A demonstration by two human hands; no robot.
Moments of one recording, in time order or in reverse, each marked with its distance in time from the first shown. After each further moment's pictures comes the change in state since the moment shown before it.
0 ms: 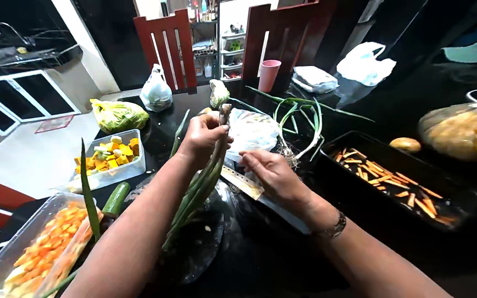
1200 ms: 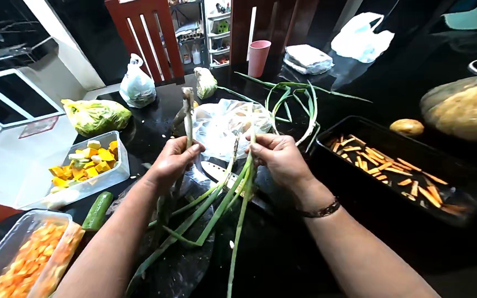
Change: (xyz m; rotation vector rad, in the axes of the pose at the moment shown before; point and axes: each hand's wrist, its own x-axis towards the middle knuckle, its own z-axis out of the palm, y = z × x) left_hand 0.011 -0.060 -0.047 0.295 -0.231 0.134; right_hand 0.016 0.047 -0.011 0.529 0.233 0.352
